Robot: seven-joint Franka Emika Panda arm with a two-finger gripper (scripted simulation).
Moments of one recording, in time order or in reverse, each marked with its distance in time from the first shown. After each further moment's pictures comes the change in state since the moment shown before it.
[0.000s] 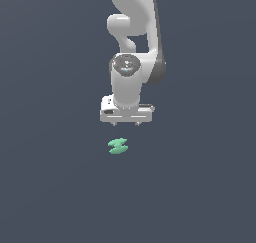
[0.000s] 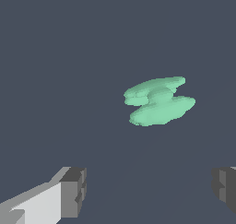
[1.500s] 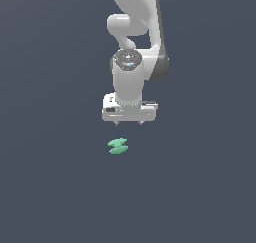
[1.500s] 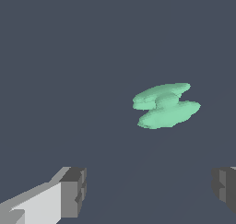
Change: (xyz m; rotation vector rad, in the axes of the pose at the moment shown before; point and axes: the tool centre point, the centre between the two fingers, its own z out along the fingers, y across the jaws) arm 0.004 -0.012 -0.013 0.031 0.024 0.011
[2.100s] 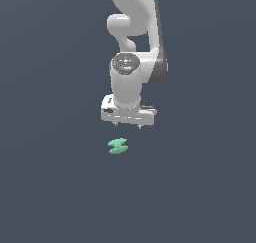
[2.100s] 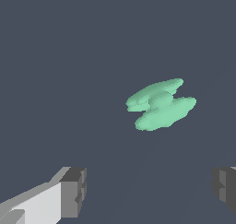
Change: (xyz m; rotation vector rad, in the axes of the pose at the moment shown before) arm 0.005 0.005 0.007 0.004 0.001 0.137
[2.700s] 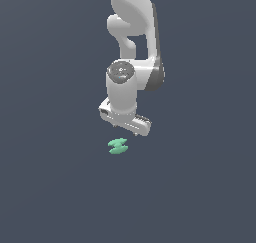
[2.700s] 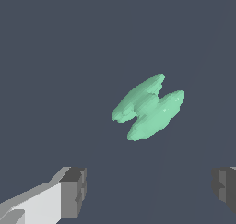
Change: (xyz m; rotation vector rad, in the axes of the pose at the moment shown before) arm 0.013 0.010 0.017 0.005 0.002 0.315
